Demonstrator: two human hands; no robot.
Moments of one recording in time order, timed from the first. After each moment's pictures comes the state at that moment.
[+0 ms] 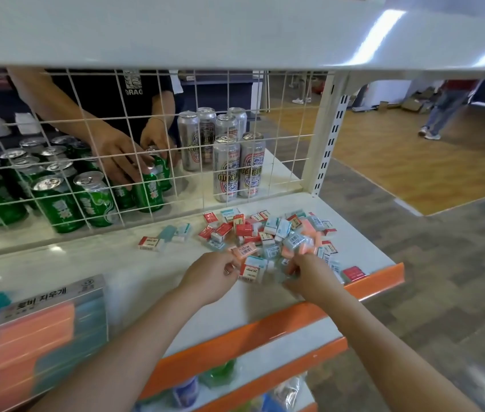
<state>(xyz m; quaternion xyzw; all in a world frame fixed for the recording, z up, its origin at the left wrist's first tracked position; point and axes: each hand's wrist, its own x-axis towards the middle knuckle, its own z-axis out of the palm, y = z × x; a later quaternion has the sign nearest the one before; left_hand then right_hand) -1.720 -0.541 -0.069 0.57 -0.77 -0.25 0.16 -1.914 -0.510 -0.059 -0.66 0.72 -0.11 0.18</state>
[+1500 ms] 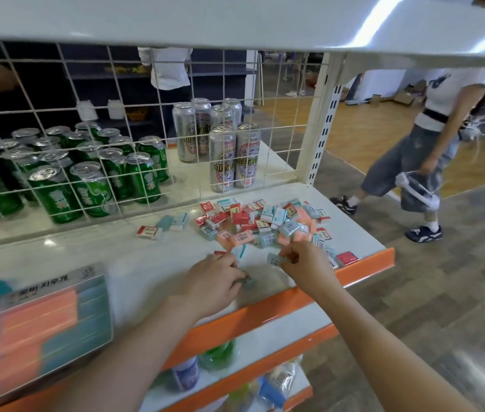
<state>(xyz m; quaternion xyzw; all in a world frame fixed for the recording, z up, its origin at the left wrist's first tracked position) -1.716 -0.509 -0.074 0.44 -0.89 -0.07 0.06 -1.906 -0.492 -0.059 -0.62 0.73 -0.23 0.17</state>
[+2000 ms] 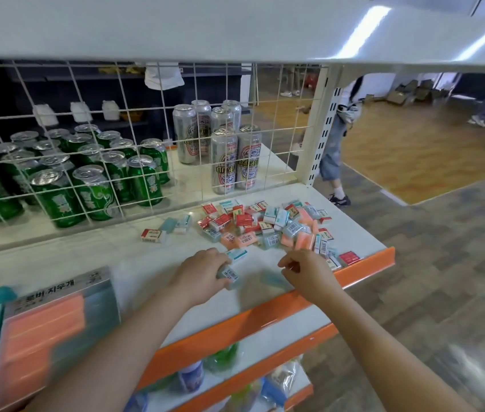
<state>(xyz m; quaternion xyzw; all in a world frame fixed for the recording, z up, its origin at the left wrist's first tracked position) -1.690 -0.530 -0.072 0.52 -0.84 -0.17 0.06 -1.899 -0.484 -0.061 -0.65 0.71 -0.19 0.18</state>
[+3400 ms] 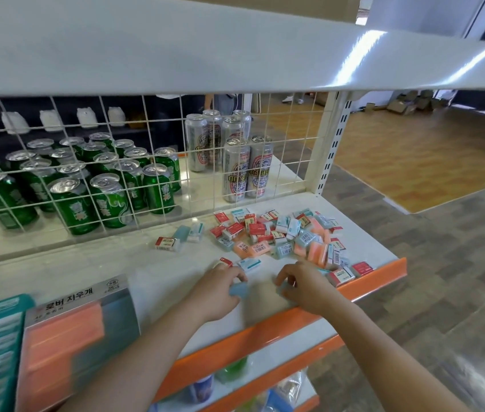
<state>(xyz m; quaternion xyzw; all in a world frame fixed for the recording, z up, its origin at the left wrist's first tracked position) -1.683 -0.524 -0.079 0.52 -0.81 -0.27 0.09 -1.878 -0.493 -0.060 -0.70 0.68 -0.10 0.21</state>
